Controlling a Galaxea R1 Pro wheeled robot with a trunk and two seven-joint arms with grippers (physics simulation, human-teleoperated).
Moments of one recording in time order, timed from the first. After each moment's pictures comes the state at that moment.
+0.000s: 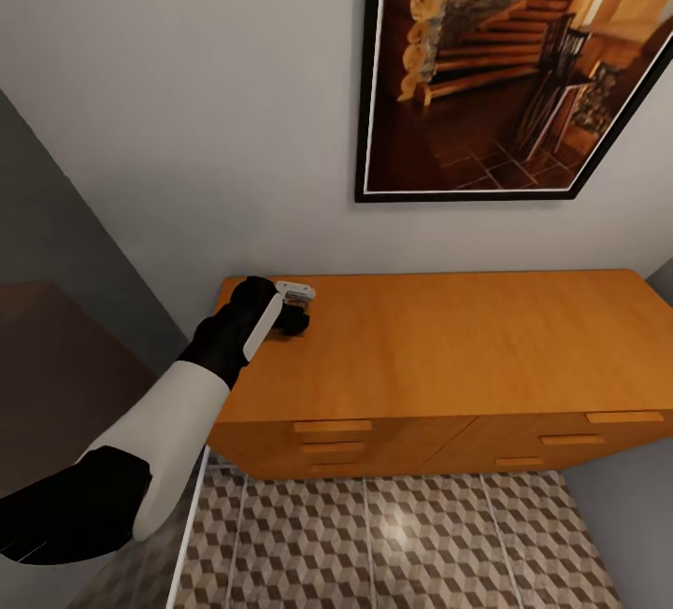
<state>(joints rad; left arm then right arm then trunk) -1.13 -0.14 -0.27 -0.80 0.19 1.01 0.19 -0.12 0.09 0.42 -0.02 -0.35 -1.04 -0.43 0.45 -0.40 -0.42</state>
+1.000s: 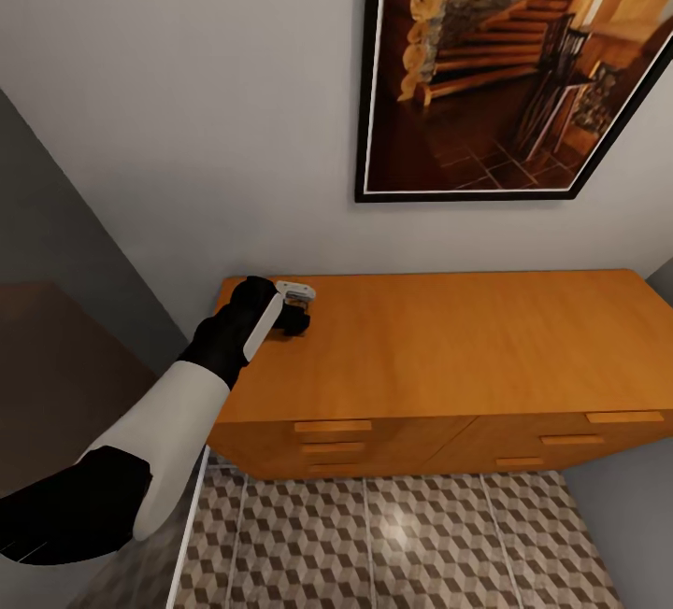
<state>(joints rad) -1.13 -0.14 -0.27 -0.80 0.19 1.01 0.18 -0.12 0.09 0.42 -0.02 -0.35 -1.04 -0.43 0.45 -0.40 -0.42</state>
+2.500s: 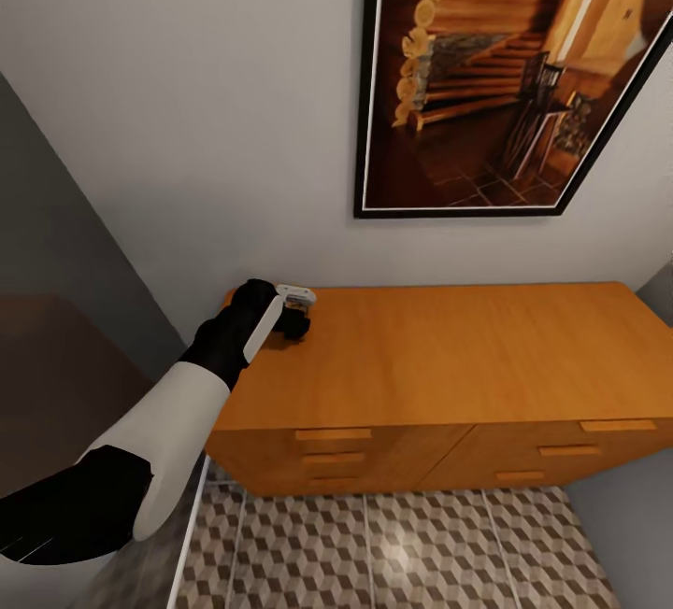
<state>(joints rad) -1.13 -0.14 -0.27 -0.78 0.21 1.00 0.18 -0.12 0.09 0.42 -0.02 -0.35 -1.04 -0.43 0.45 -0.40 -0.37</state>
